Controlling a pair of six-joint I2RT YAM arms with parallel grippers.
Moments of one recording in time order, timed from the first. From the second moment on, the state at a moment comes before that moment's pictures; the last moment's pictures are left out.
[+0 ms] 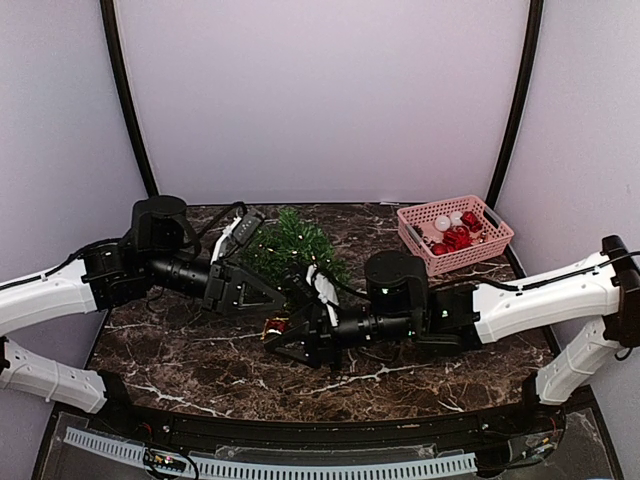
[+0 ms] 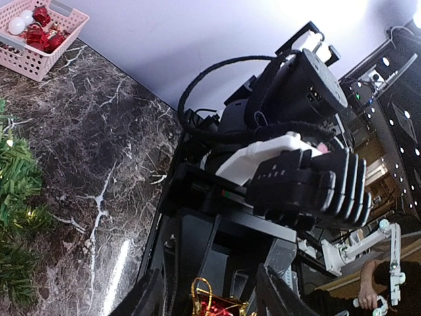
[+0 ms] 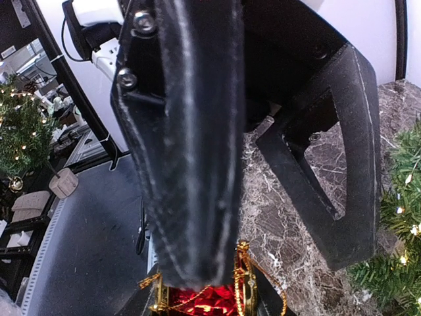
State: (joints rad) left arm -0.86 1.08 0.88 -0.14 0.76 -0.51; right arm 1.30 1.51 0.96 0.31 -0.31 0.24
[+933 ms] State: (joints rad) left arm -0.86 1.14 0.92 -0.29 0.84 -0.42; right arm 1.31 1.51 0.98 0.23 -0.32 0.20
